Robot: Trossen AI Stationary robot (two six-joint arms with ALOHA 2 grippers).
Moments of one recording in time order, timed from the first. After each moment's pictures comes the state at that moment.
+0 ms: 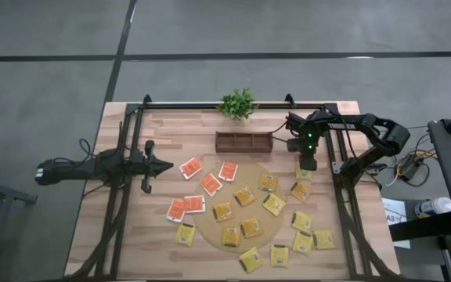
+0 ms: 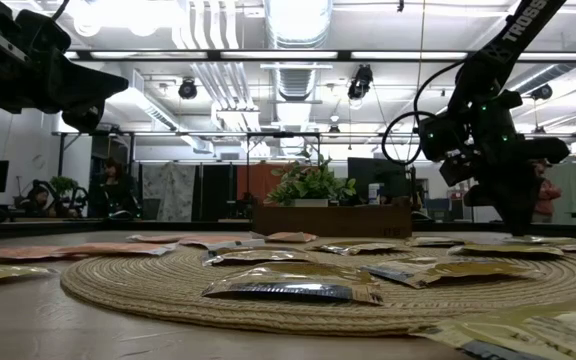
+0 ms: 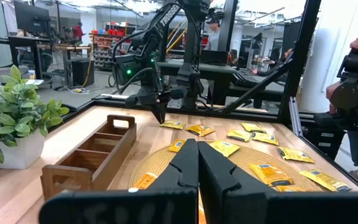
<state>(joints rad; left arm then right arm) 0.00 0.02 0.01 0.03 -0.05 -0.09 -0.71 1.53 0.72 -0.93 -0.24 -0.55</state>
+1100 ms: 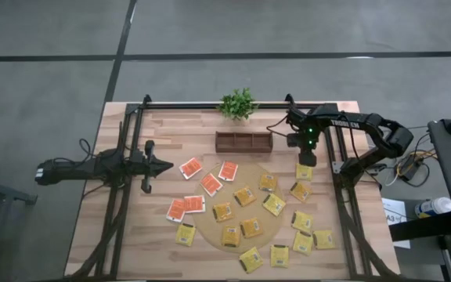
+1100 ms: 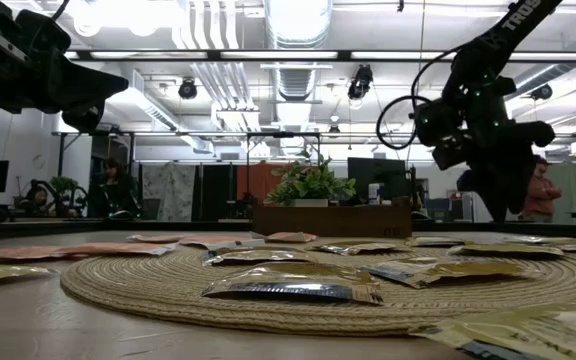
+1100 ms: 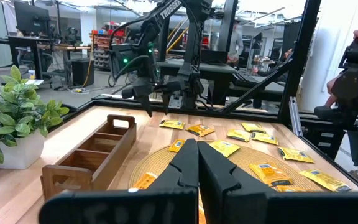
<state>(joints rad) 0.00 0.02 0.01 0.03 -0.05 -0.09 -0.73 1.49 0.81 -1.01 -0.24 -0.54</state>
